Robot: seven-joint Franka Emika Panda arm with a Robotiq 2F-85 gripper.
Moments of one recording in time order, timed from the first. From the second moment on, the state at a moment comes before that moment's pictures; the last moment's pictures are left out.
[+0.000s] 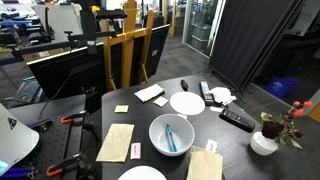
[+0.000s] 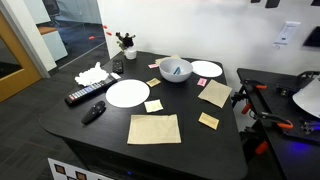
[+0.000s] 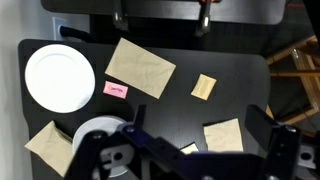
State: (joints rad) arm 0.04 -0.58 0.04 -2.55 0.02 1.85 0.02
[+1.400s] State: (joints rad) arm -0.12 -0.26 0.03 -2.45 0.17 2.46 0.80
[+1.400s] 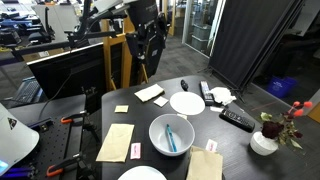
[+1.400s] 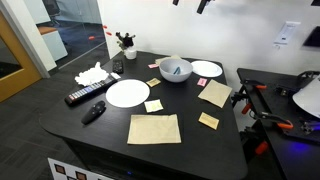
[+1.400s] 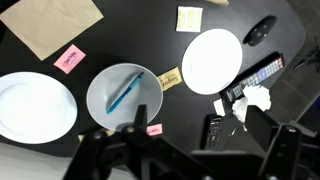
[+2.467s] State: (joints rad) arm -0.19 -0.21 0.03 -2.45 -0.07 2.49 1.27
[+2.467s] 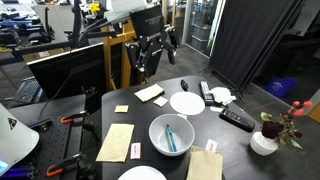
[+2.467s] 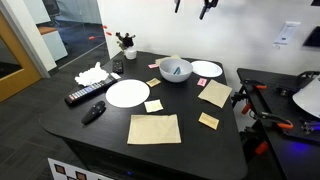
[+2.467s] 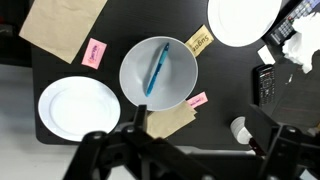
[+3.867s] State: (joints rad) arm -0.16 0.15 -0.10 -2.37 0.05 2.55 1.34
